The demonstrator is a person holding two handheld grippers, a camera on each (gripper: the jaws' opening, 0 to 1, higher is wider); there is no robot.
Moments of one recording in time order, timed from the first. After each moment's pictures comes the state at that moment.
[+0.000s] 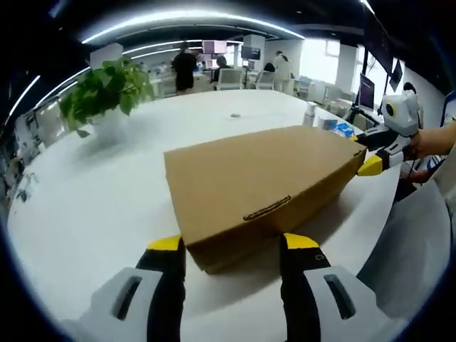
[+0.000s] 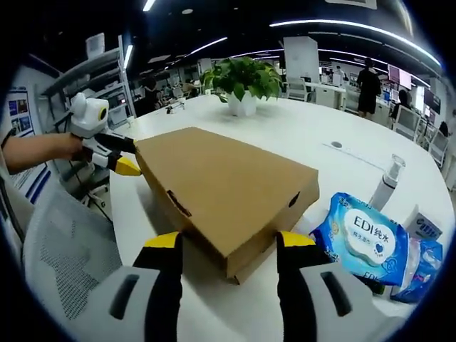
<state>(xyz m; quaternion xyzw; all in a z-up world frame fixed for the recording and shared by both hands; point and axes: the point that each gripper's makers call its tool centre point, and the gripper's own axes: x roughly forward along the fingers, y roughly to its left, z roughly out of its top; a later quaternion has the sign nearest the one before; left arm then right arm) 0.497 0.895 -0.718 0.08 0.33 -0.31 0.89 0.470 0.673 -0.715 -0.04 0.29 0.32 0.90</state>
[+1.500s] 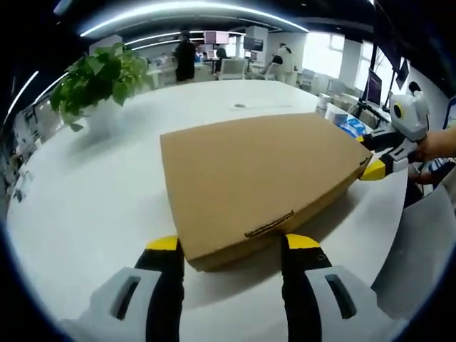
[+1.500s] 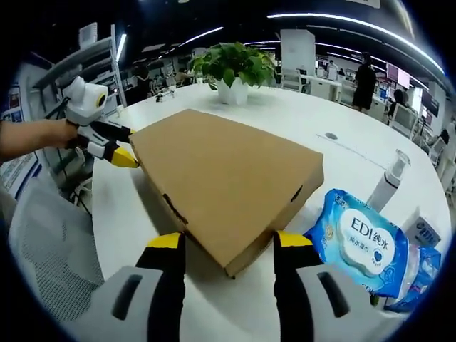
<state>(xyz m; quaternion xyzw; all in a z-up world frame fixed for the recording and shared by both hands) 0.535 0.880 -0.737 0.09 0.35 -0.30 0.88 0.503 0.662 -0.740 -0.07 0.32 0.30 0.90</state>
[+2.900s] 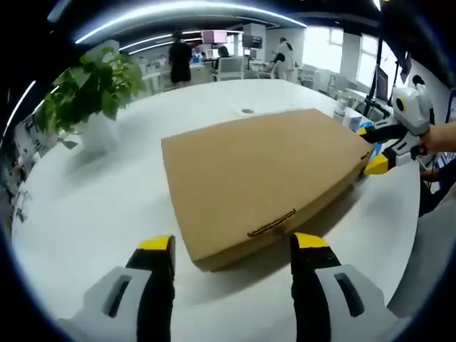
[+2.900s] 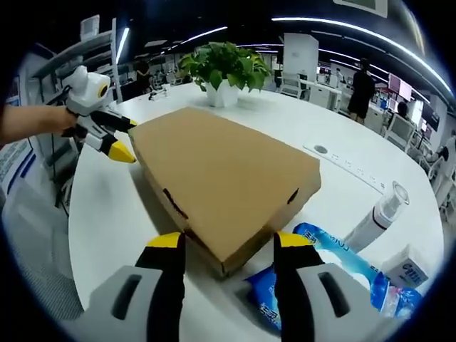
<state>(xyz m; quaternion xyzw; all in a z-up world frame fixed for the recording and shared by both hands) 0.593 0.866 -0.730 0.11 0.34 -0.29 0.89 0.559 0.636 -0.732 -0.10 0.30 0.29 0.90</state>
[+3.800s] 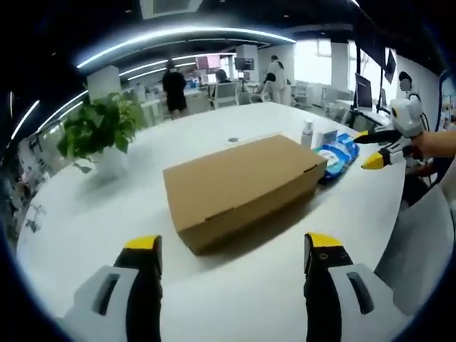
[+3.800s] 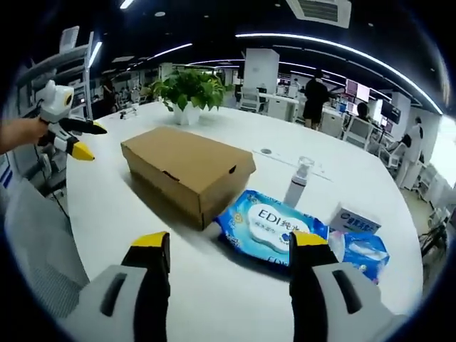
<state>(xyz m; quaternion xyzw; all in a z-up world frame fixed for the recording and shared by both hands) 0.511 0.862 -0.663 0.12 0.27 -0.31 0.91 0.470 0.550 -0.686 -0.08 0.26 0.17 0.95</state>
